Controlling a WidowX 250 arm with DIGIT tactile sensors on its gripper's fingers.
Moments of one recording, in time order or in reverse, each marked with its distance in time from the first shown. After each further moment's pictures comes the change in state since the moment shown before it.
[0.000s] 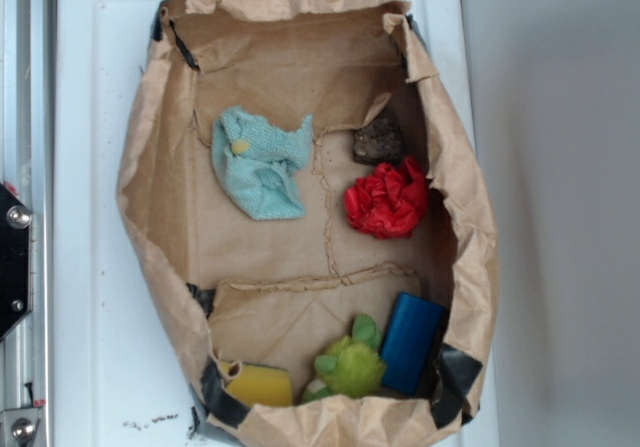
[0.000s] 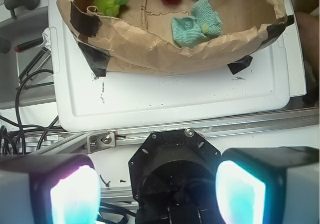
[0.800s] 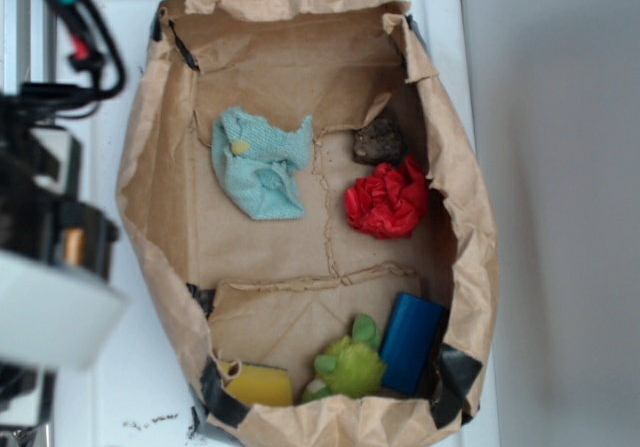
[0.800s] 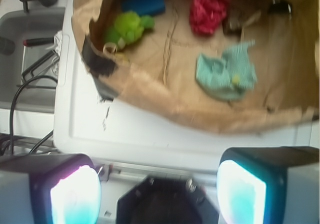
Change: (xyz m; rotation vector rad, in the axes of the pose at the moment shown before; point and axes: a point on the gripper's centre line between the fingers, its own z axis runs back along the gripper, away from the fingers) arm 0.065 0.000 -0.038 -0.029 -0.058 -0.176
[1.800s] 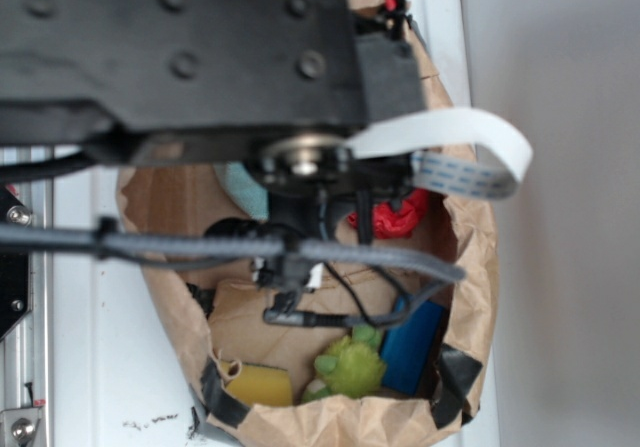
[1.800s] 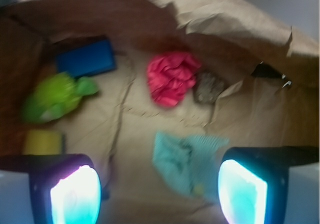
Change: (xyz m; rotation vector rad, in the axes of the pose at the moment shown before) arm 0.075 0.058 -0.081 0.121 -0.024 -0.048
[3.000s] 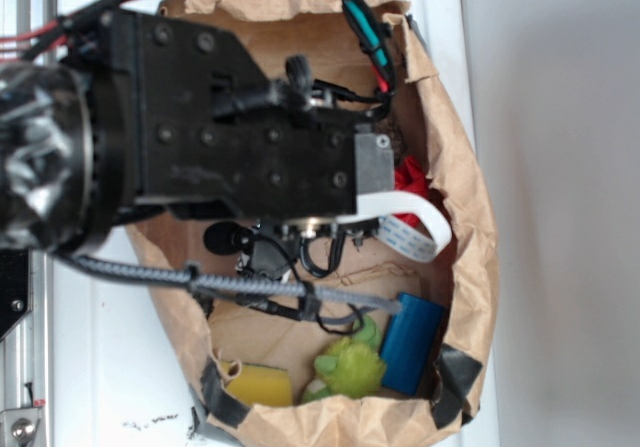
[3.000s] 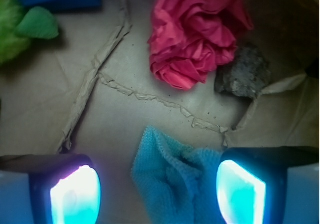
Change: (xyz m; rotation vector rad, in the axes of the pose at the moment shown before) arm -0.019 -0.016 -0.067 0.010 0.093 -0.255
